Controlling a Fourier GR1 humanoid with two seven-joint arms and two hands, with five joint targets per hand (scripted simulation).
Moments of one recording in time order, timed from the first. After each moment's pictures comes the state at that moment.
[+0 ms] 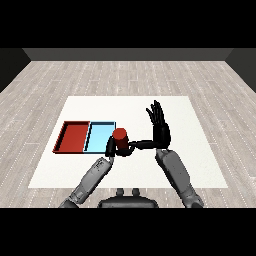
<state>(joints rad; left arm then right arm) -0.34 0.02 -0.49 -1.33 0.12 0.52 -0.18 -0.41 -0.11 0.32 -1.72 -0.20 -0.38 -0.21</state>
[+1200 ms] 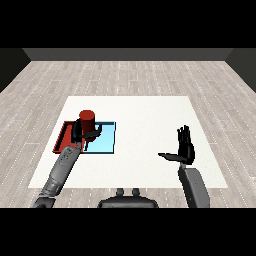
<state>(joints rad) -0.40 0.36 -0.20 -1.39 -0.03 0.43 0.02 -0.02 -0.22 0.05 -1.60 -0.30 -0.14 -0.39</state>
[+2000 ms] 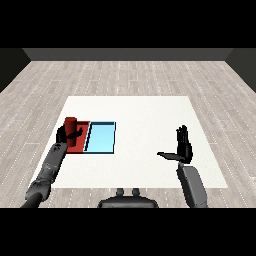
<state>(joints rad) -0.59 0.45 0.02 -0.55 -0.08 0.41 -0.14 -0.05 -0.21 0.03 -1.50 -0.27 -0.11 -0.47</state>
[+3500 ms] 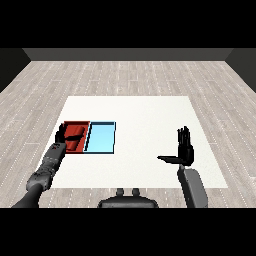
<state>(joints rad) -0.75 0.46 0.13 -0.16 -0.08 0.39 -0.19 -0.01 -0.20 0.03 -1.57 -0.25 -0.06 -0.57</state>
